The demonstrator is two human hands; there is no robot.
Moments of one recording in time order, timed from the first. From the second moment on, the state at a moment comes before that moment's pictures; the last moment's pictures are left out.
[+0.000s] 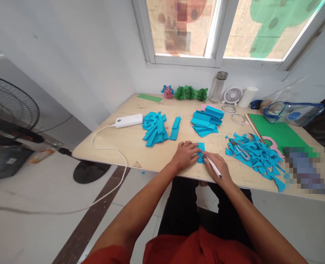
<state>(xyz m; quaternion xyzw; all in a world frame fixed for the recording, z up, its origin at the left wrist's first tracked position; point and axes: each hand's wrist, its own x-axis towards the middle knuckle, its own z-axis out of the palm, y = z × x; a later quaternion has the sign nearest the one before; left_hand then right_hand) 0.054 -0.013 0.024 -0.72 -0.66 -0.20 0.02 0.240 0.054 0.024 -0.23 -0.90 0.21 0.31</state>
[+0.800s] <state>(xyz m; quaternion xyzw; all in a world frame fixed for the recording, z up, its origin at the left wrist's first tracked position) 0.054 -0.013 0.034 -0.73 -0.67 -0.17 0.00 0.238 0.051 0.026 -0.22 -0.91 0.15 0.30</state>
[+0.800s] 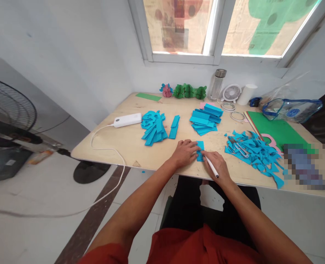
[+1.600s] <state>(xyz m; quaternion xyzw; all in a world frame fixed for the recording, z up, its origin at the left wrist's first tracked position) 0.053 -0.013 0.029 -0.72 -0.67 -0.16 -0.04 0.237 0.056 0.022 -0.23 -0.91 0.16 0.29</state>
